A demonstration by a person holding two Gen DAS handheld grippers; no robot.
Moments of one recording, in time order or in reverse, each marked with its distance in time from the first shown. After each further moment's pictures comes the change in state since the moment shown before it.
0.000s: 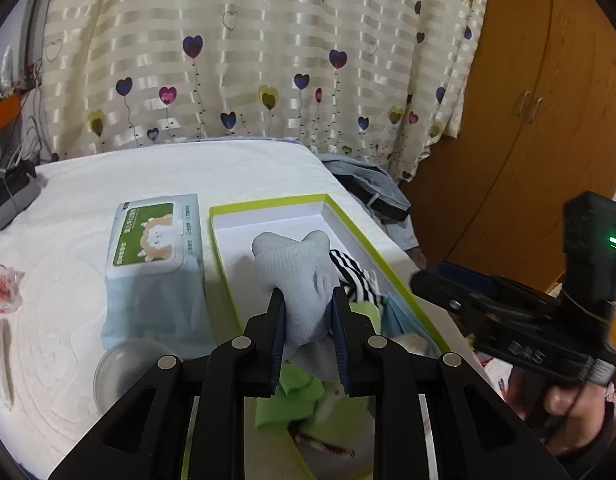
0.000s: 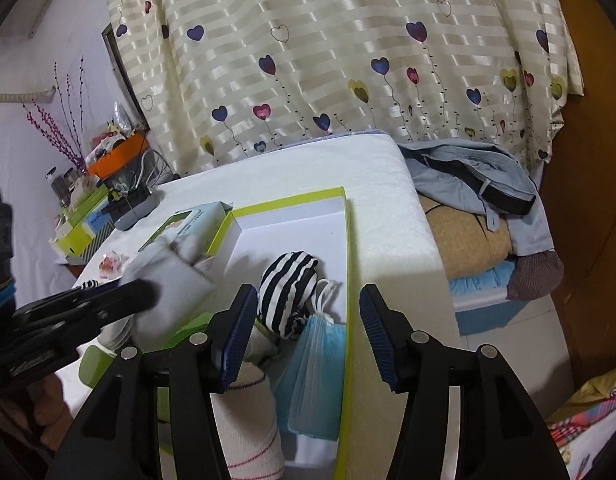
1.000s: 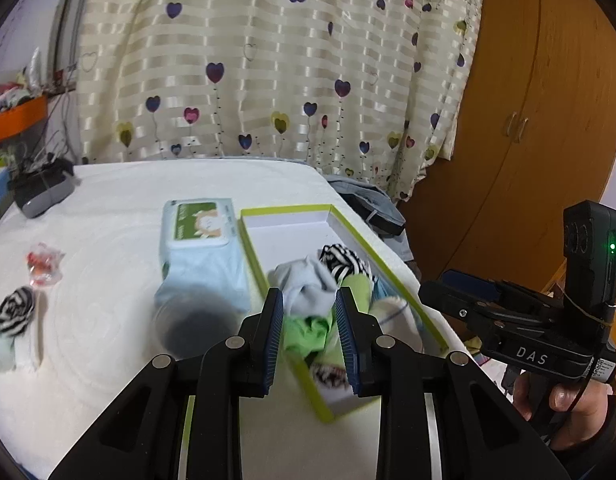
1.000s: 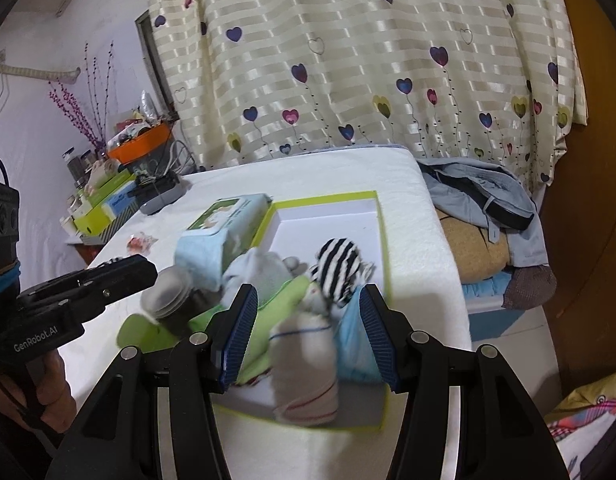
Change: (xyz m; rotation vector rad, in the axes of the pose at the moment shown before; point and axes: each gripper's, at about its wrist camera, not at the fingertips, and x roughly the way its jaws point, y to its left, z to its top) left arm -0.085 0.014 -0.037 -0.023 -0.094 0.004; right arm -0.050 0.049 -0.026 -0.083 -0.017 0.008
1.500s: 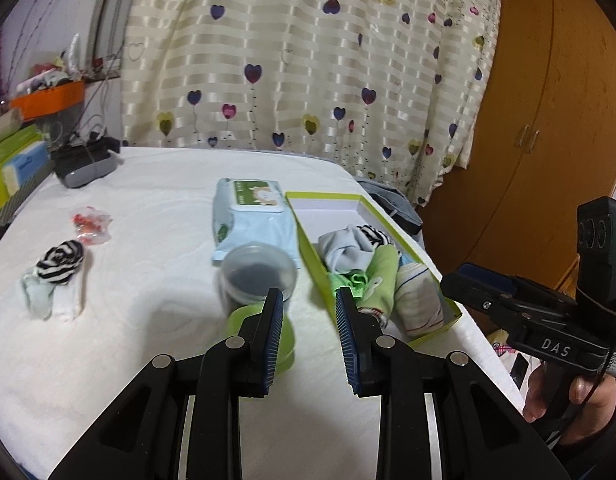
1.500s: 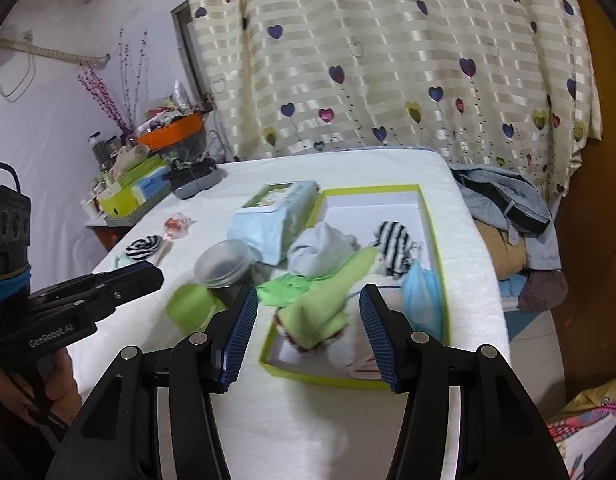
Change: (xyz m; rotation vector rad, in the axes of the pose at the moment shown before) left arm -0.050 0.035 -0.038 -0.058 -0.026 0.057; right arm -0.020 0.051 -0.024 -0.059 -0.018 0.063
